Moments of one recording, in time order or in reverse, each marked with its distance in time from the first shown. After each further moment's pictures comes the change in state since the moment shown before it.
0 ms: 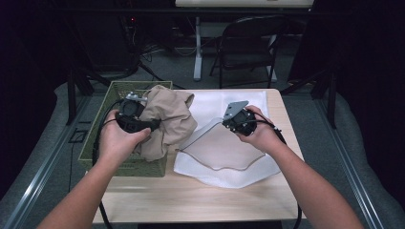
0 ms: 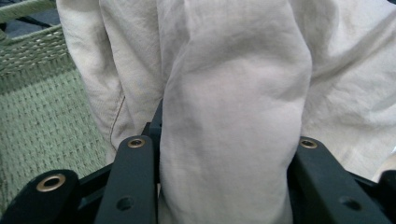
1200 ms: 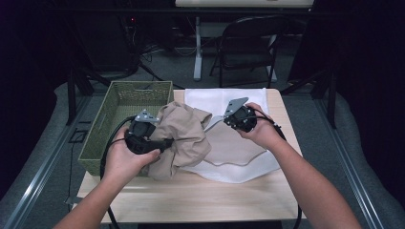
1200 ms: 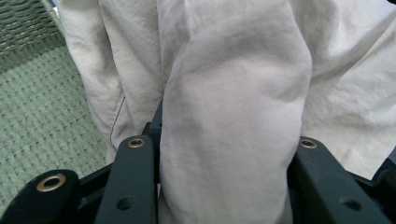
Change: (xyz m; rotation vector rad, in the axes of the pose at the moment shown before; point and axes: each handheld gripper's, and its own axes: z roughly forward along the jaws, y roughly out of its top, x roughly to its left) left arm -0.046 -0.026 -0.007 0.000 -0.127 0.092; right arm -0.015 -0.005 0.011 0.026 0.006 0.004
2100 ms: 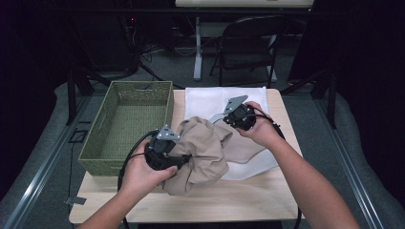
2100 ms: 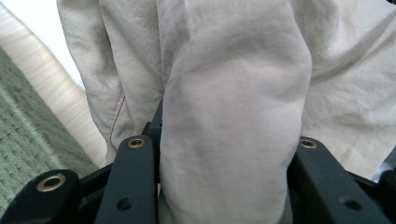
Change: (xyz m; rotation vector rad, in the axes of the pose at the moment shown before) left arm -0.046 -0.014 0.027 0.021 -0.093 0.086; right arm -0.003 0.003 0.002 -0.003 -0.002 0.023
